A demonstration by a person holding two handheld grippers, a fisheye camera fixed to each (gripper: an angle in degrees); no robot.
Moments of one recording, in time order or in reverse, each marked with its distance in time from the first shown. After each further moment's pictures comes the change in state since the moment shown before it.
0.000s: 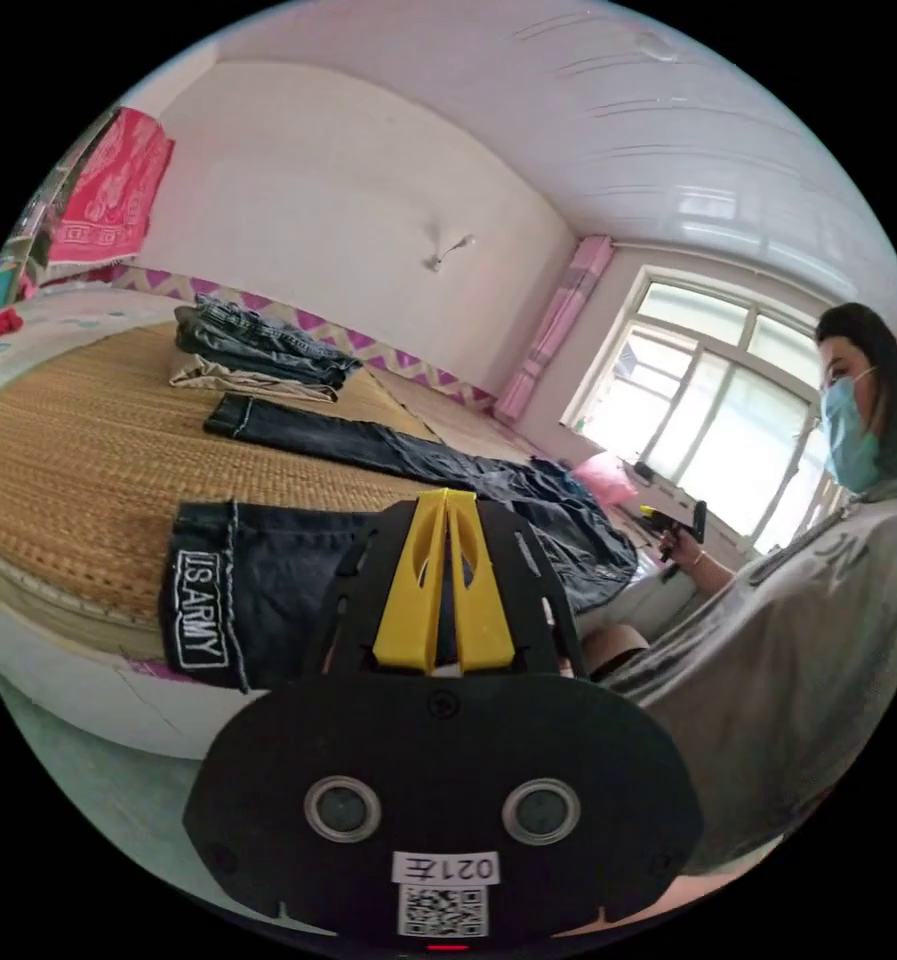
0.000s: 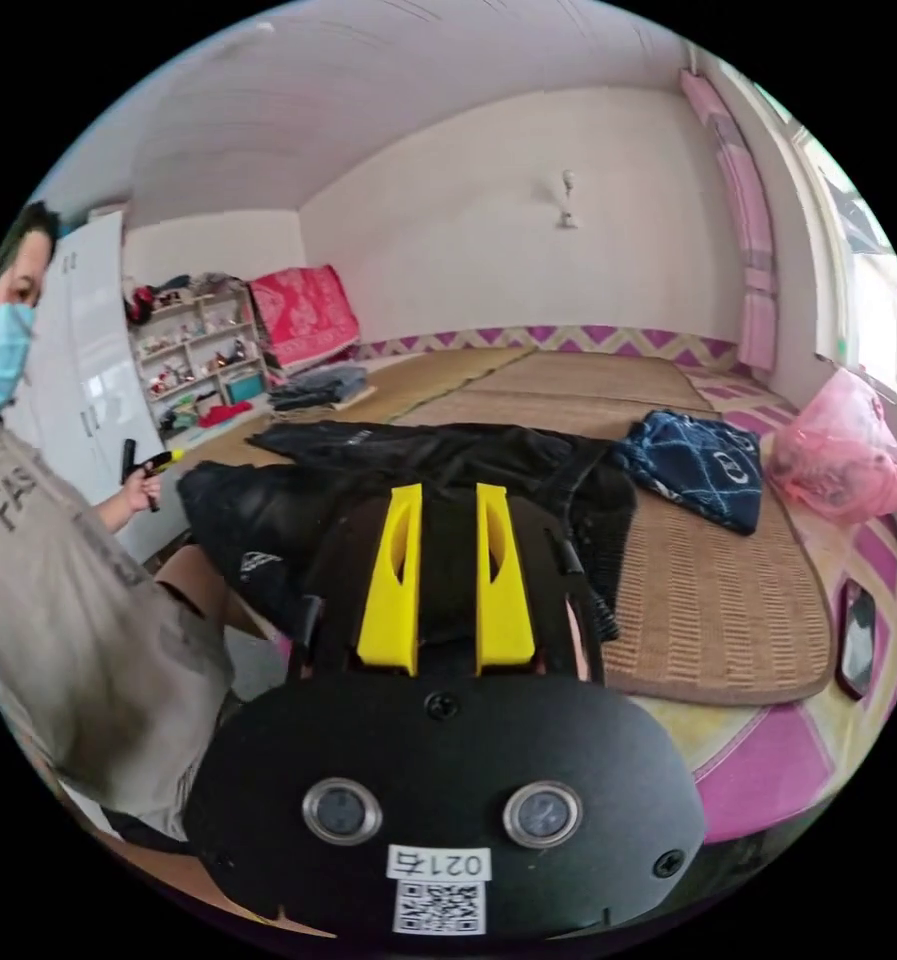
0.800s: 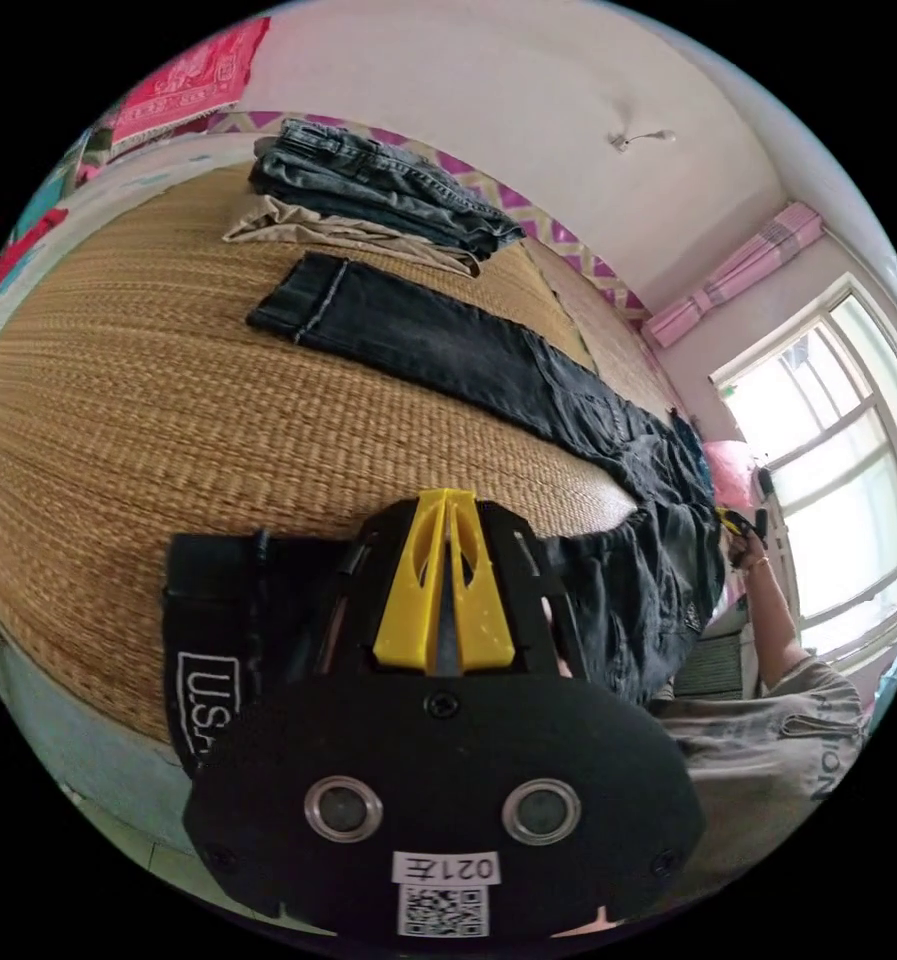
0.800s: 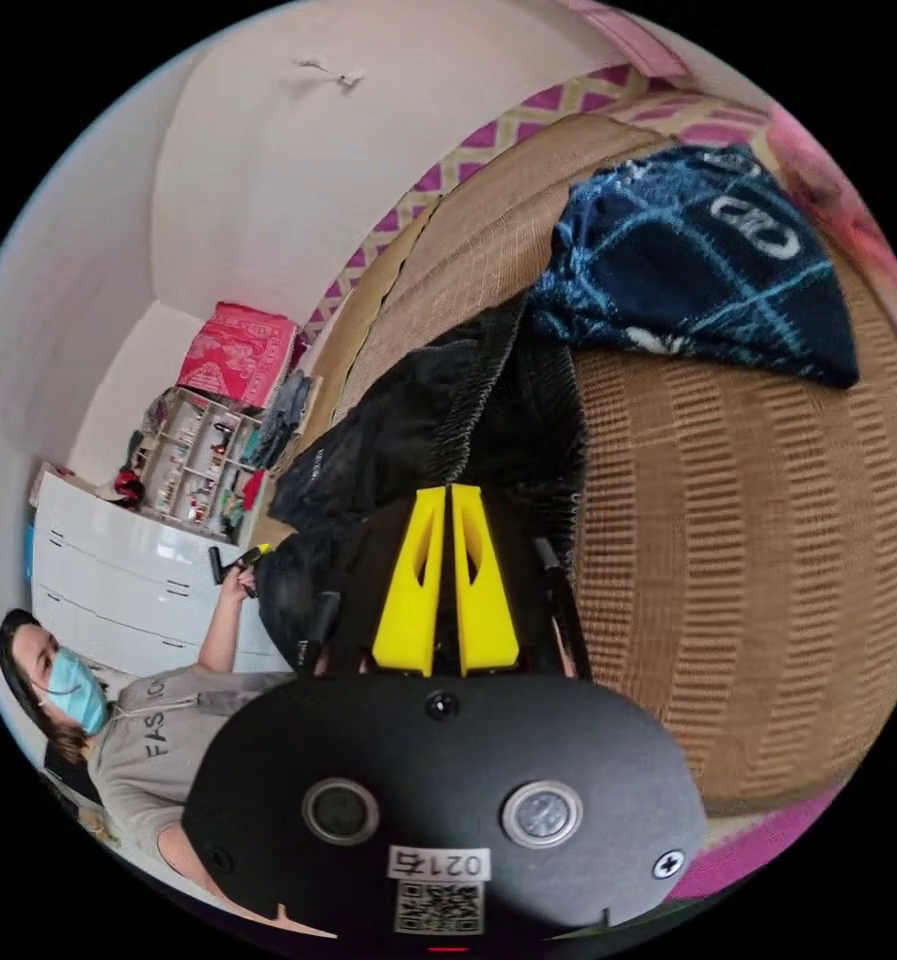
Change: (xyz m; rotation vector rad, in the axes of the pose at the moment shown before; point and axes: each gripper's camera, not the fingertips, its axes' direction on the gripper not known) left arm -0.102 -0.072 0.163 -0.444 -0.294 -0.327; right arm 0.207 0.000 0.169 -0.392 -0.262 0.656
